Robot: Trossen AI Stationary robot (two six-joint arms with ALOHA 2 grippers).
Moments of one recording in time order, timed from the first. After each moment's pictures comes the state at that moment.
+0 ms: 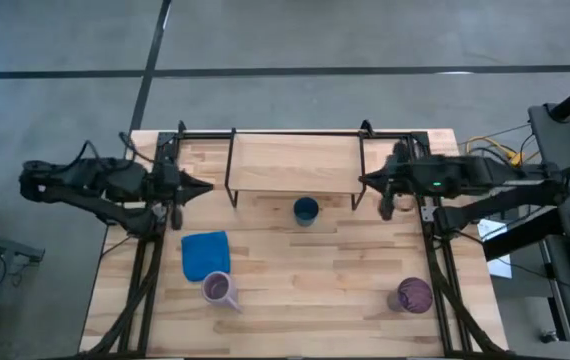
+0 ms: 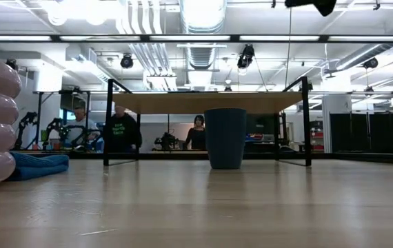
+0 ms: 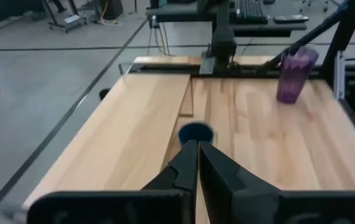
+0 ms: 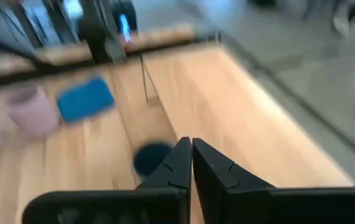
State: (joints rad) left arm -0.21 0.77 1.10 -0.69 -0.39 -0.07; right arm 0.10 0.94 1.11 -0.72 0.37 0.24
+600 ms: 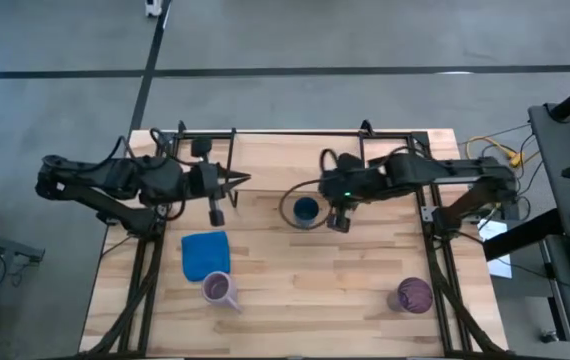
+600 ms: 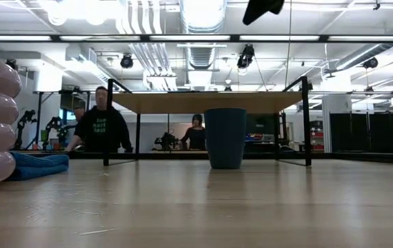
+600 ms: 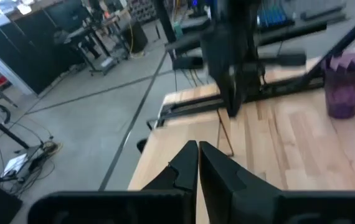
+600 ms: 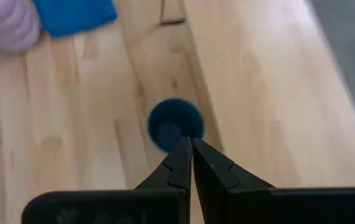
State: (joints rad) left arm -0.21 1.10 1.37 -0.53 -0.52 0.24; right arm 0.09 1.56 1.67 -1.13 0.26 0.19
